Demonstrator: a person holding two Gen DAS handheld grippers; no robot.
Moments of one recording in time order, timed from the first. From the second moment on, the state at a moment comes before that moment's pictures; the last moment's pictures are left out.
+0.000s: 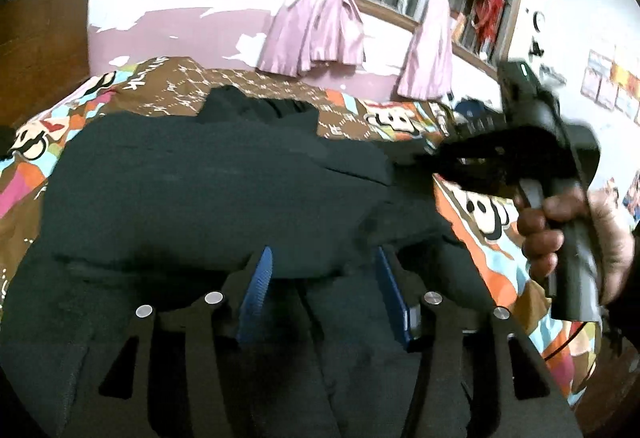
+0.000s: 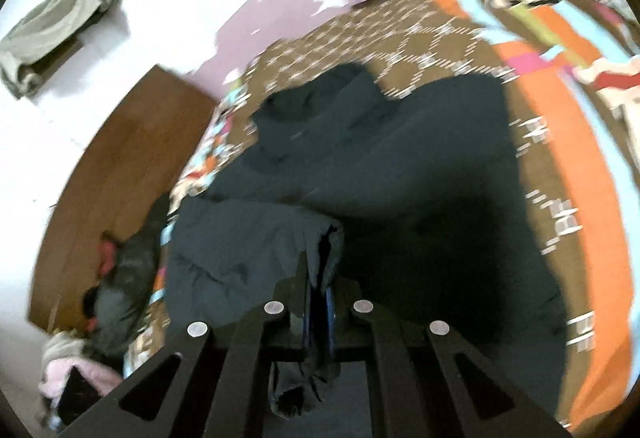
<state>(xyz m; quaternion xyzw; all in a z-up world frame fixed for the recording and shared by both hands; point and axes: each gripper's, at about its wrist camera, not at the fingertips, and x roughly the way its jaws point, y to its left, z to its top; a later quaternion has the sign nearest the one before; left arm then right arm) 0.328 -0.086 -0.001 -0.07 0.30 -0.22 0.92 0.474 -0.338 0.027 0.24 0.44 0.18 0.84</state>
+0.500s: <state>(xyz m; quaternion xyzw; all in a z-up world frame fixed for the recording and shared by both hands) 0.431 0.031 0.010 -0.13 0.35 -0.02 0.93 0.499 -0.327 0.018 0.04 0.39 -0.02 0.92</state>
